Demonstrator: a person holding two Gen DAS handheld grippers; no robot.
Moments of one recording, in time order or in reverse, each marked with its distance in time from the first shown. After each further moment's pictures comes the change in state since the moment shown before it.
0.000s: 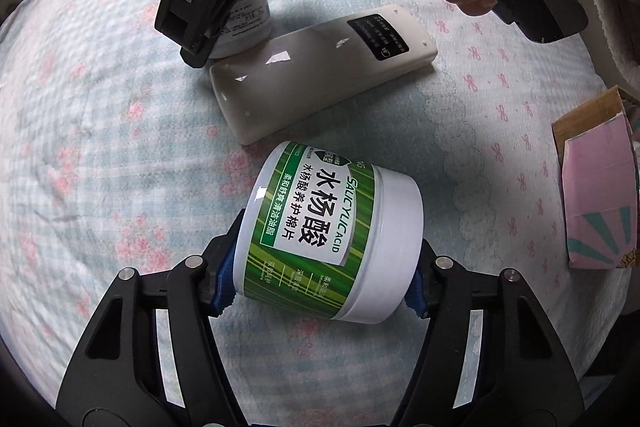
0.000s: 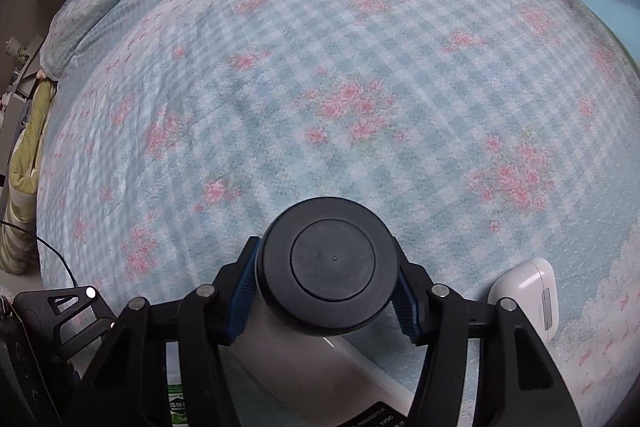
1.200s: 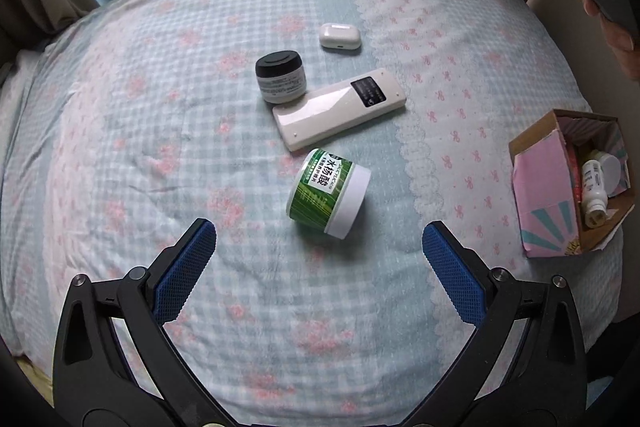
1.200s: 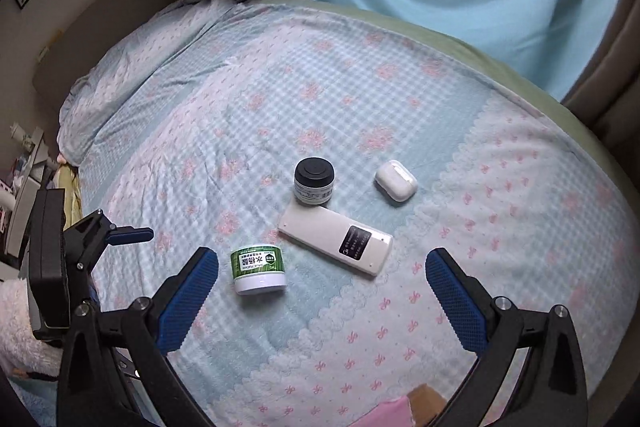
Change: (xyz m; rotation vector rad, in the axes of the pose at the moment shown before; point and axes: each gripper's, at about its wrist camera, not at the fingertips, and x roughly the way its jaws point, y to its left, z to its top) left arm -0.123 -0.012 -0.025 -0.034 -0.091 0.108; right arm -0.203 0.031 -0.110 0.212 -0.243 -0.072
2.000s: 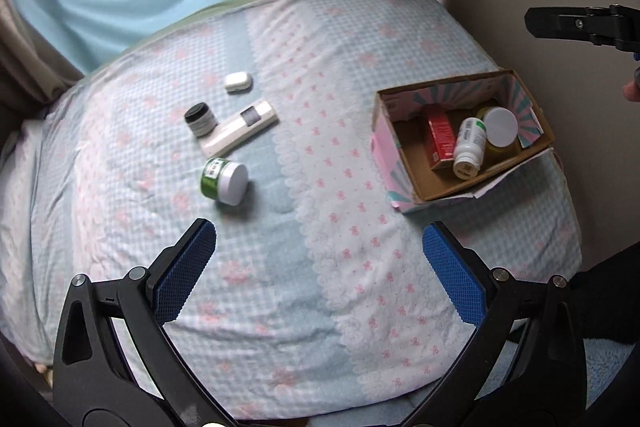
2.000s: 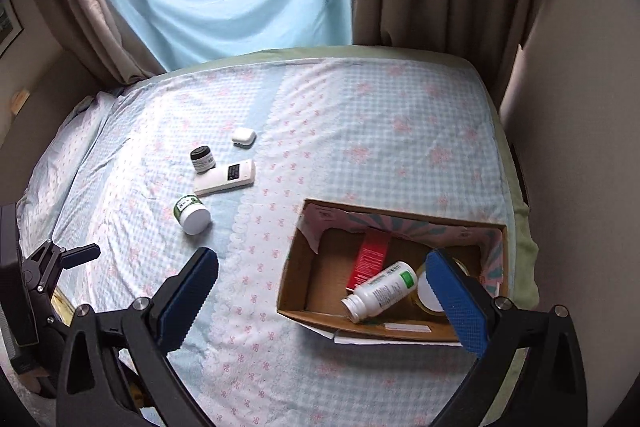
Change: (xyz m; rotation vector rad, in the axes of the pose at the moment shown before) left arm -0.173 -0.158 -0.042 0.159 -0.065 -0.003; right arm -0.247 0.030 -0.219 0.524 -0.198 -0.341
